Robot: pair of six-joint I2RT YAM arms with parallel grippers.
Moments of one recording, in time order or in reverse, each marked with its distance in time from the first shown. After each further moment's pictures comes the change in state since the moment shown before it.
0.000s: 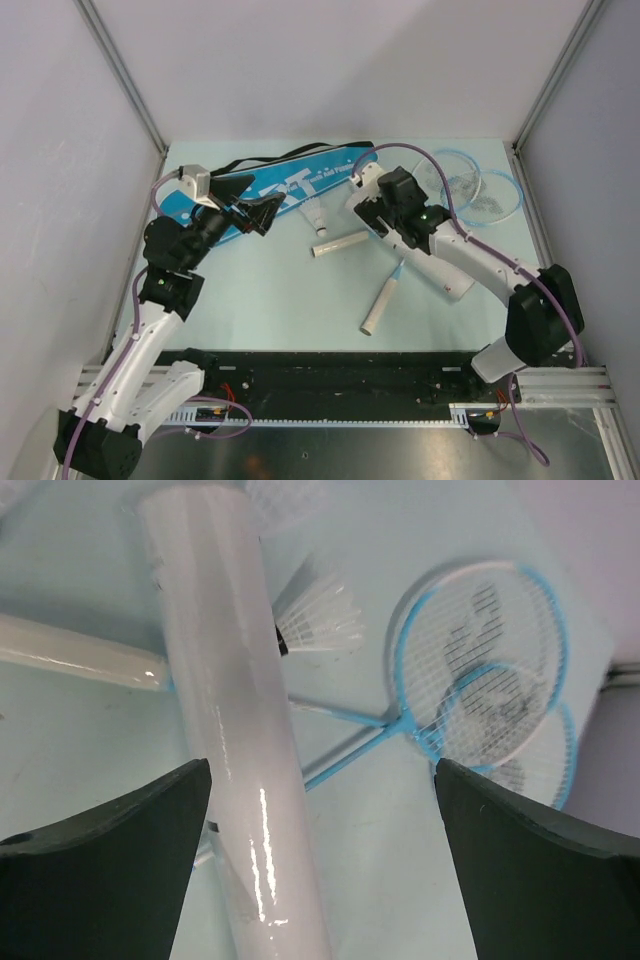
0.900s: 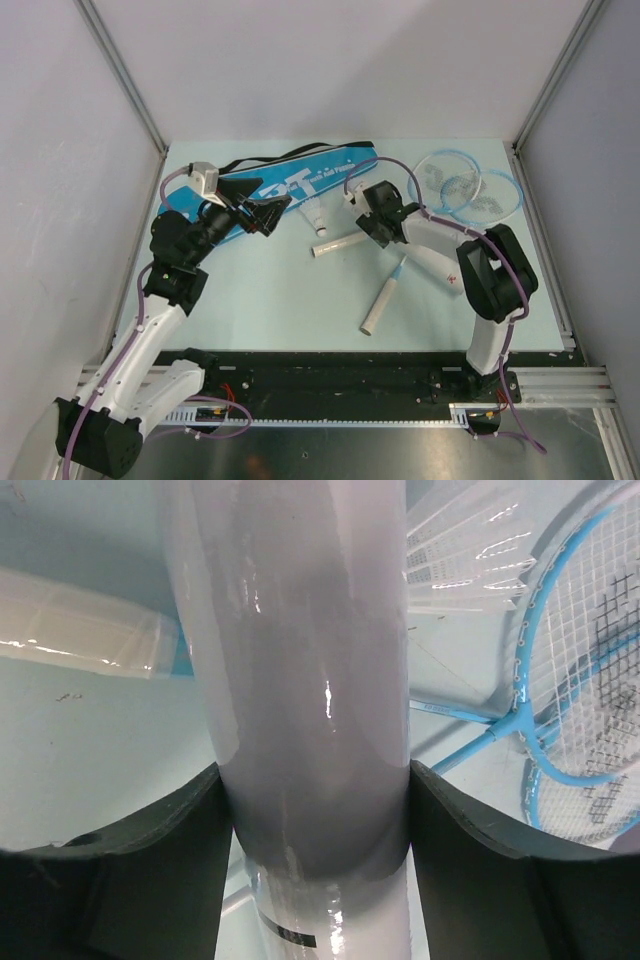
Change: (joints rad) left arm -0.002 0.051 0.000 0.000 0.048 -0.026; right arm -0.079 0.344 0.053 -0.032 -0.060 0.018
